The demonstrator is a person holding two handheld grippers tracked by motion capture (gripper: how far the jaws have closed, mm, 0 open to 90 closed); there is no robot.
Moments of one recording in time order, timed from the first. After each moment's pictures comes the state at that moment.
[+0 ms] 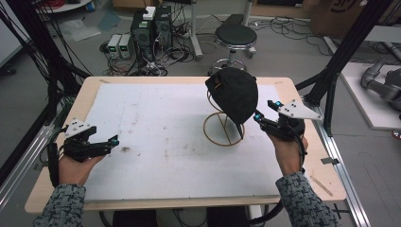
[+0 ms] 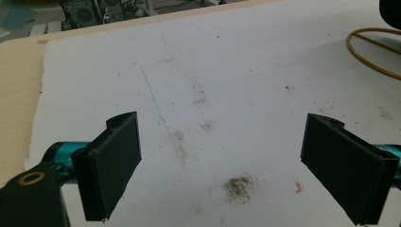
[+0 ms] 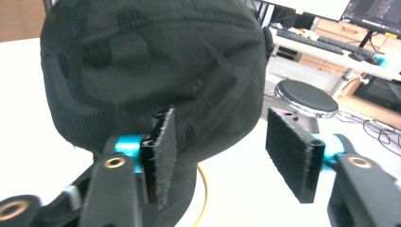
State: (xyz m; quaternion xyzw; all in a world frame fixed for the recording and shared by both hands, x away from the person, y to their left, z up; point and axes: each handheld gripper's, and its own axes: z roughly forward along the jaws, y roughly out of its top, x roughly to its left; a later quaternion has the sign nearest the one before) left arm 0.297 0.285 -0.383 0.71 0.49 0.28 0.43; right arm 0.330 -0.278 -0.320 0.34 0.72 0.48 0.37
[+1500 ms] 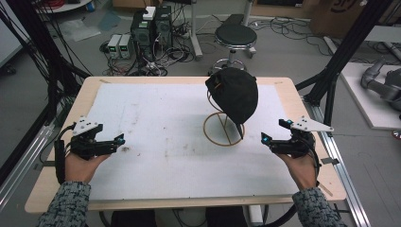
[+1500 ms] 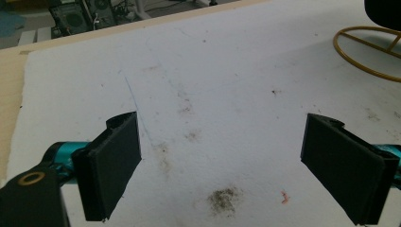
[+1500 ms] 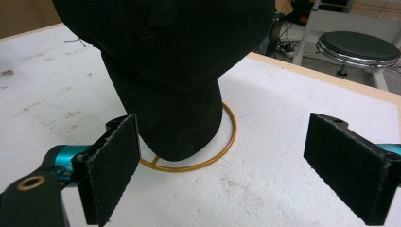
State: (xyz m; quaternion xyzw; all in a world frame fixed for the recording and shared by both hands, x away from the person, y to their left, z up) left arm 0.303 0.271 -0.380 0.72 0.47 0.28 0.43; right arm 0.317 -0.324 -0.365 0.37 0.74 0.49 0.25
